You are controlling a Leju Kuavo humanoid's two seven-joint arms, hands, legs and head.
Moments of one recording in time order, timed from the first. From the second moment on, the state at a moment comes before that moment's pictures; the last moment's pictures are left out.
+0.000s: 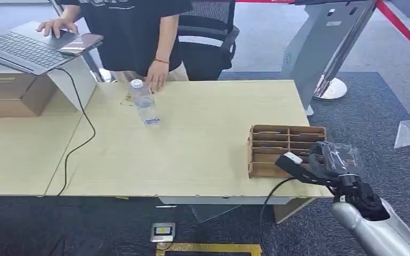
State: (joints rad) left arm -0.09 0.10 -0.65 -0.21 0.22 0.42 -0.10; right arm -0.19 -0.28 0.35 -1.43 0.99 -0.23 -0.15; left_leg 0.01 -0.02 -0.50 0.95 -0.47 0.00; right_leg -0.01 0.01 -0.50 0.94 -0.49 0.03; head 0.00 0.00
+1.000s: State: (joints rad) left arm -0.09 0.10 -0.65 -0.21 0.22 0.42 -0.12; right arm -0.34 -0.46 0.36 -1.54 0.82 0.03 -0.40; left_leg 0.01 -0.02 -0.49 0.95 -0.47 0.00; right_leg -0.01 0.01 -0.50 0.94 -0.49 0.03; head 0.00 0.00
